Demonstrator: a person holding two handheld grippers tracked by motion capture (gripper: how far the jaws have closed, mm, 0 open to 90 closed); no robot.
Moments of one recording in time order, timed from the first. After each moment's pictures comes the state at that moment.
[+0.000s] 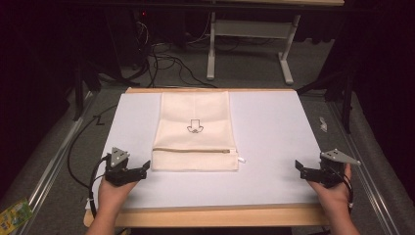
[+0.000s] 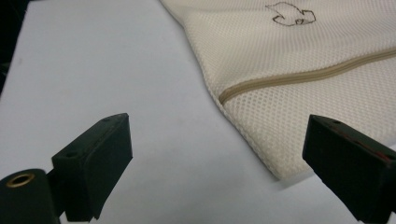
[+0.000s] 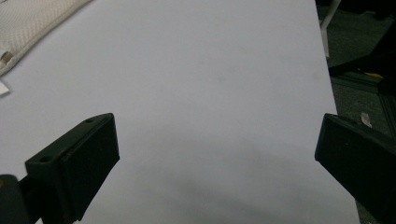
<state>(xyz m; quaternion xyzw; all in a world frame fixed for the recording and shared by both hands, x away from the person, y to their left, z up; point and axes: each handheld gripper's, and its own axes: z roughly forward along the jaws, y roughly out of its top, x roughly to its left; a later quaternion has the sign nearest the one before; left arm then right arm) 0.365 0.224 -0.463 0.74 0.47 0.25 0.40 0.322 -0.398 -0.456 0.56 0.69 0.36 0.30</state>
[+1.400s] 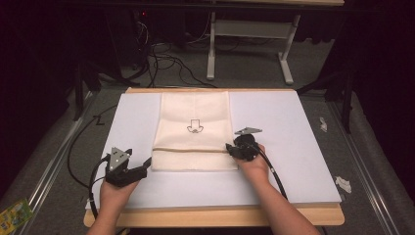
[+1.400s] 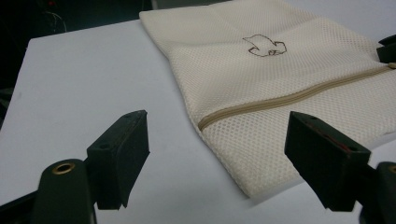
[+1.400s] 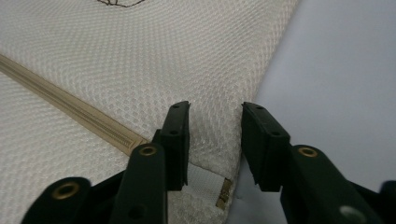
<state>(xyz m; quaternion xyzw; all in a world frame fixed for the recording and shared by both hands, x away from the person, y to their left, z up) 0.353 0.217 -0.447 0.73 0.45 0.27 0.44 0.434 -0.186 -0.478 0.50 0.77 0.34 0.19</state>
